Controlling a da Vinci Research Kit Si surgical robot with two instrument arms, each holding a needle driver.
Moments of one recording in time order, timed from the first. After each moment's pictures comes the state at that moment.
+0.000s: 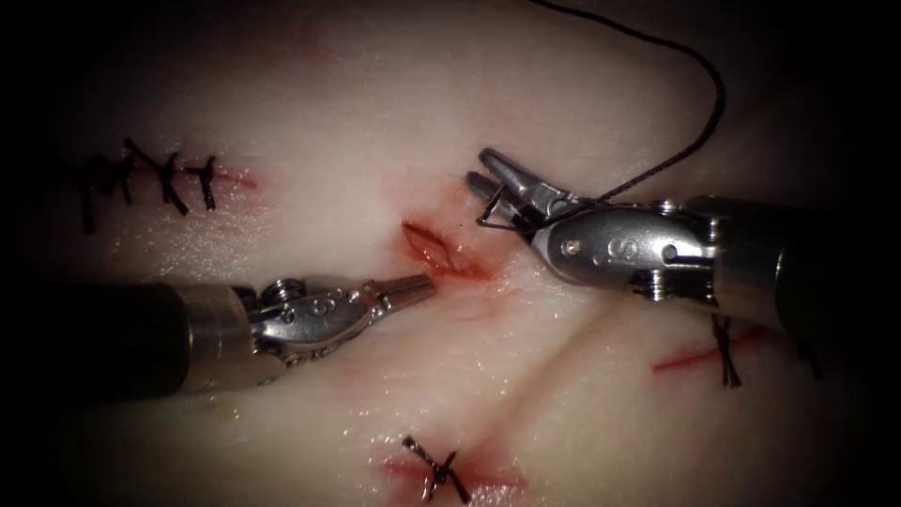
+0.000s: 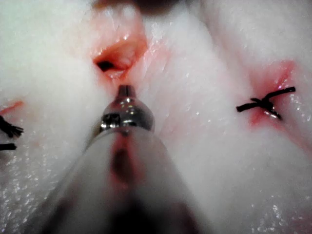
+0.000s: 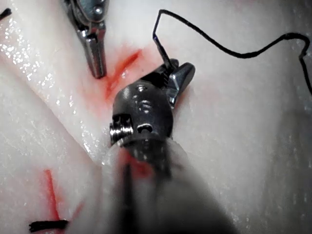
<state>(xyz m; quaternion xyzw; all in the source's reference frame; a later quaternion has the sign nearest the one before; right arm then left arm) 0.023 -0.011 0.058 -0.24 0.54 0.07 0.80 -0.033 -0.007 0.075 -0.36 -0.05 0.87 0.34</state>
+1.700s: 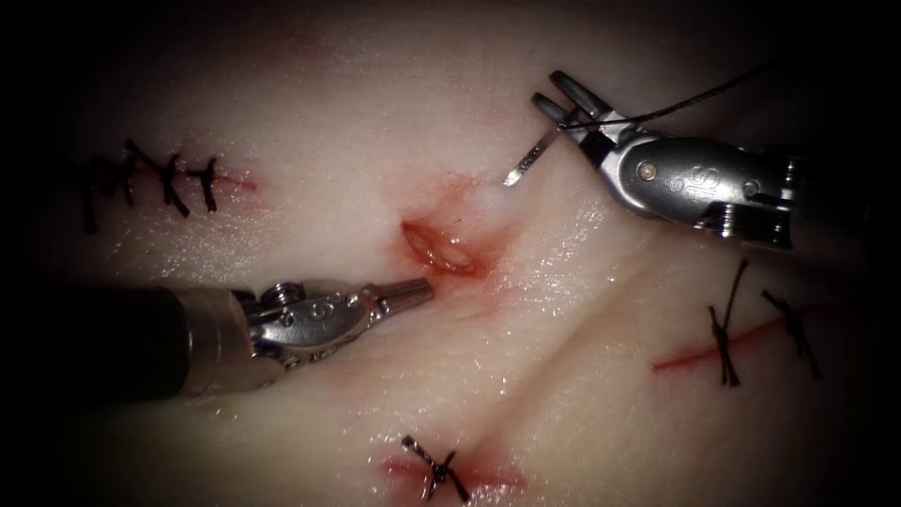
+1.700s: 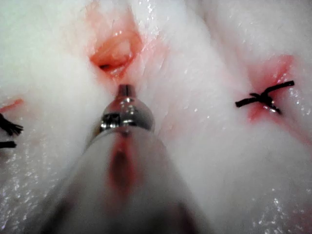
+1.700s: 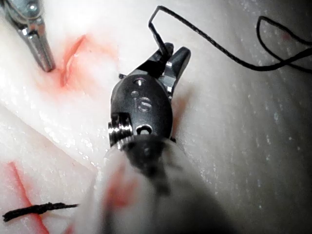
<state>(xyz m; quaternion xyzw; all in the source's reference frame) 0.020 -0.005 0.057 -0.21 0.53 0.19 0.80 -0.032 -0.008 0.075 -0.36 -0.05 0.87 0.33</state>
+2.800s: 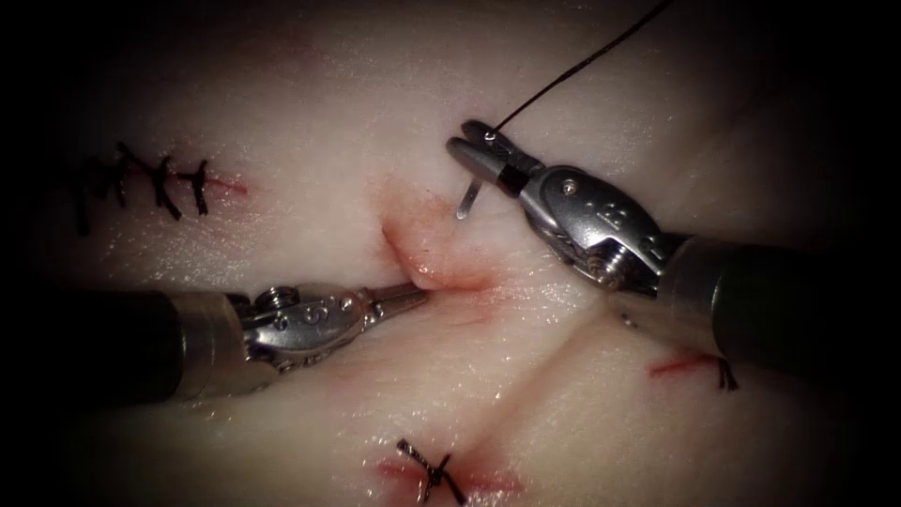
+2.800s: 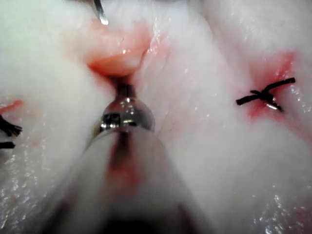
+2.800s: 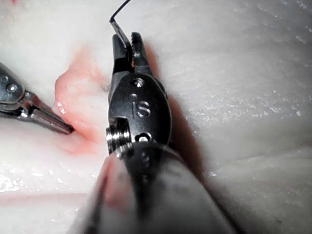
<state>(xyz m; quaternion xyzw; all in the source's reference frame) 0.026 -0.010 0.062 0.02 0.59 0.34 0.73 -0.032 -0.009 0.075 -0.36 -0.05 0.87 0.32</state>
